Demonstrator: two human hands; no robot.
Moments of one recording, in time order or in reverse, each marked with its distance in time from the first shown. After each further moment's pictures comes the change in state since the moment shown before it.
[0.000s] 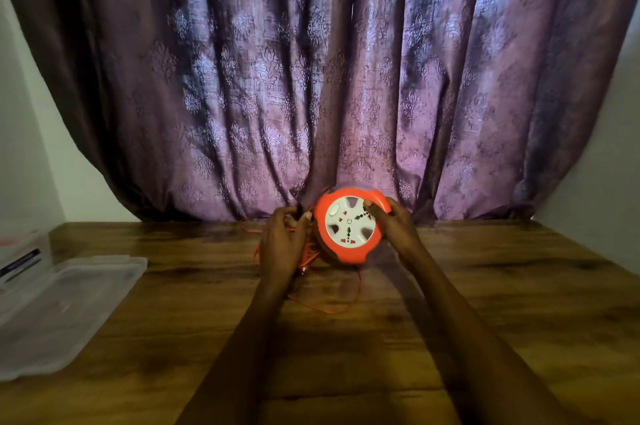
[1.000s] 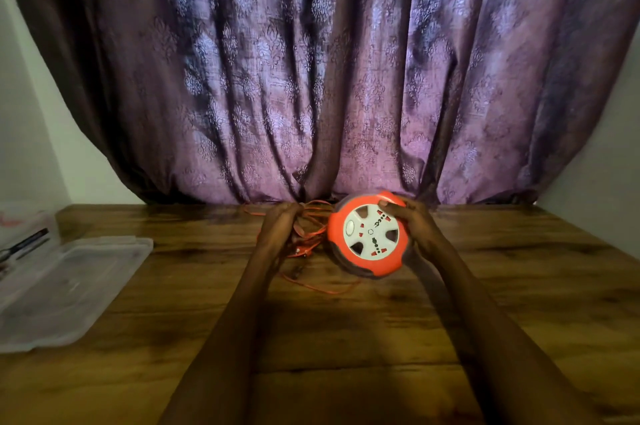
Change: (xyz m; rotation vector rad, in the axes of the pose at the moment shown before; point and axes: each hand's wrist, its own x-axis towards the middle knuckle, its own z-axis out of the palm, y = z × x) left_hand 0.014 0.002 -0.011 -0.323 -0.261 -0.457; right_hand -0.028 -0.001 -0.030 0.200 -0.154 0.145
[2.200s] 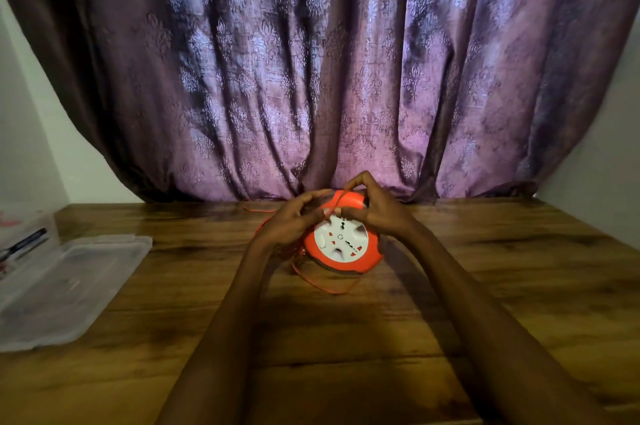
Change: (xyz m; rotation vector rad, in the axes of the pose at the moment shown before) left_hand -0.015 0.009 0.007 -0.094 -0.532 0.195; right_hand 0.011 -0.014 0.044 -0.776 -0.214 -0.340
